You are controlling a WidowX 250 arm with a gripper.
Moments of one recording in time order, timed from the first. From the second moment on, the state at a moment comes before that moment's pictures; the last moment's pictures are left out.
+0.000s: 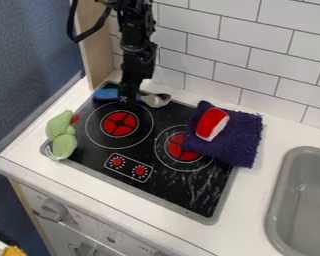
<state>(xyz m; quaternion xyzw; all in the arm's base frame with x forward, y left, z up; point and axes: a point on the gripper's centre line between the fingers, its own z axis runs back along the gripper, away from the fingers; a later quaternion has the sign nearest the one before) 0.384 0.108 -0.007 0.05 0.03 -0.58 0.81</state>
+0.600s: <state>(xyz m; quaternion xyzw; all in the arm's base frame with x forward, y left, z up) 0.382 0.100 0.009 0.06 0.00 -0.57 0.82</state>
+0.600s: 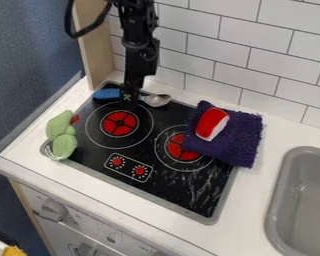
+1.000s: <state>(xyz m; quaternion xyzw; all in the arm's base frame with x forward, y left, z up) 0.368 0.102 0.055 0.10 -0.04 -0.54 0.83</state>
